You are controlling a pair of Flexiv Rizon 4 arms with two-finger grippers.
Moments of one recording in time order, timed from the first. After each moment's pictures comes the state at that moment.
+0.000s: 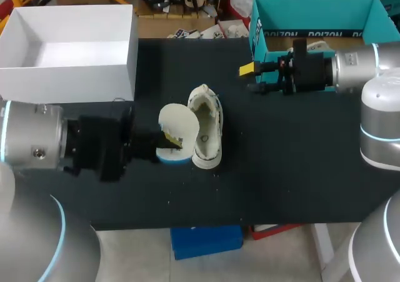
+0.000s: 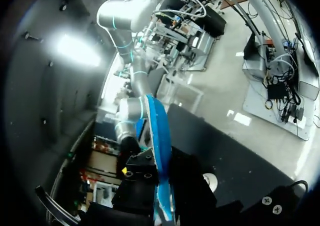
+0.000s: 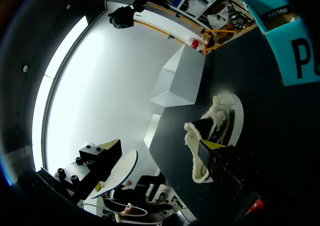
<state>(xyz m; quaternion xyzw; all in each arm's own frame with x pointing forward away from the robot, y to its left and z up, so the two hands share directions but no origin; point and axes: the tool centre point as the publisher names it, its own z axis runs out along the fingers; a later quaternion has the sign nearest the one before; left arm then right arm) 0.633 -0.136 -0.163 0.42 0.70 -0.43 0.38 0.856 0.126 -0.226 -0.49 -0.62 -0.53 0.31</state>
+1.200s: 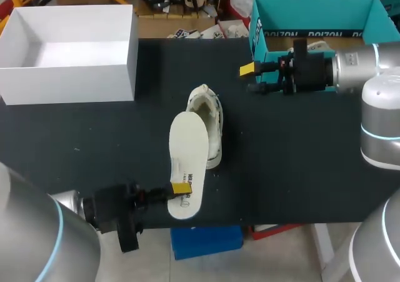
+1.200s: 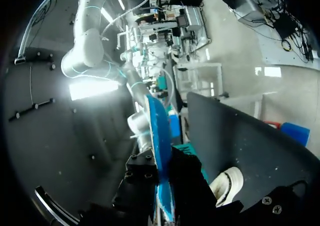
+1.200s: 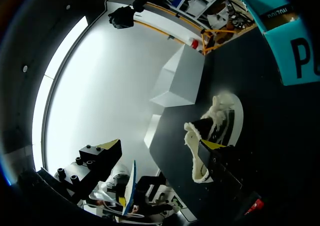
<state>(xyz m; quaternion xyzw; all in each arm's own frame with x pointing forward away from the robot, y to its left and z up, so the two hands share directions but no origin) 0.604 -0.153 -0.248 0.47 0.53 -0.38 0.60 0.856 0.125 -0.225 -0.49 -0.62 -0.53 0.31</state>
